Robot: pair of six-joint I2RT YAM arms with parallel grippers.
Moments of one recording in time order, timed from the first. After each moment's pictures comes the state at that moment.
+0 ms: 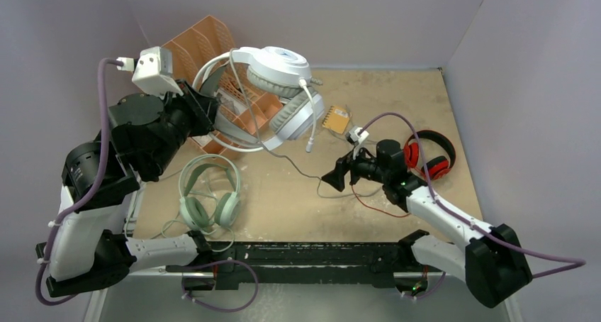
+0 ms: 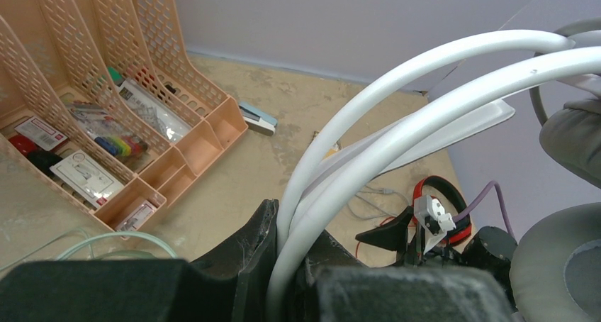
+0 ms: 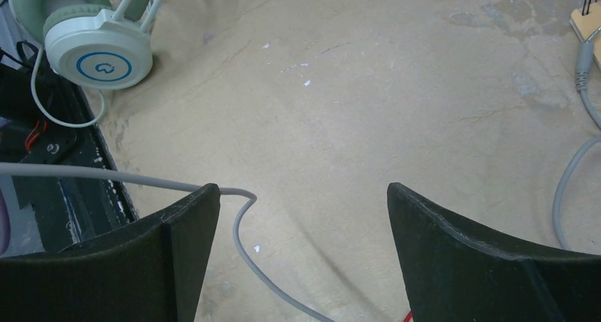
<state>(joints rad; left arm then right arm) -0.93 1.10 1.94 -1.08 -0.69 -0.57 0.46 1.08 0.51 0.14 -0.52 0.12</state>
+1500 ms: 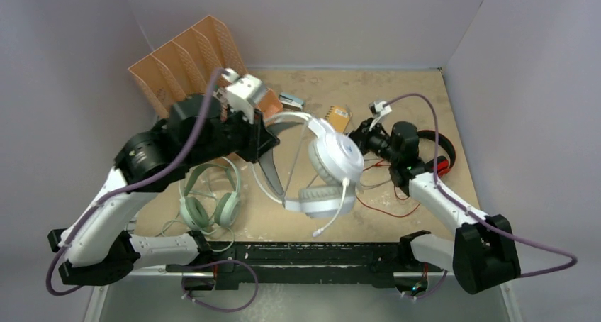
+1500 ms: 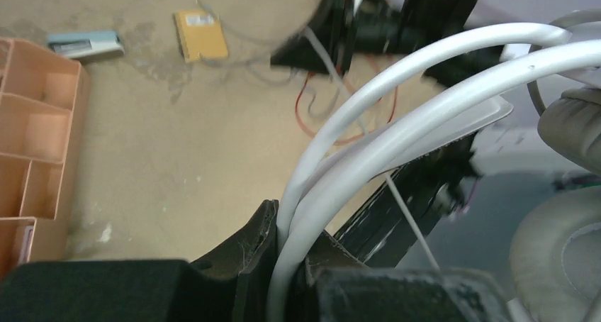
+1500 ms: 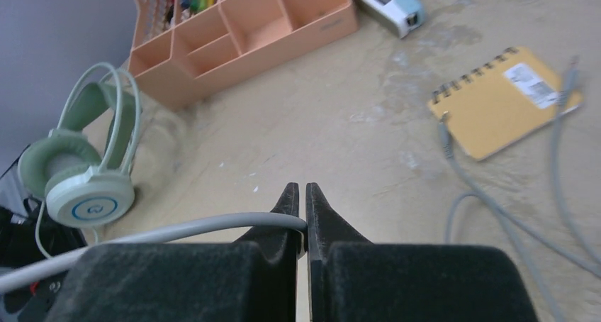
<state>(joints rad) -0.92 1.13 1.77 -0.98 -0.07 -0.37 0.30 1.17 0.54 0.43 -0.48 0.32</state>
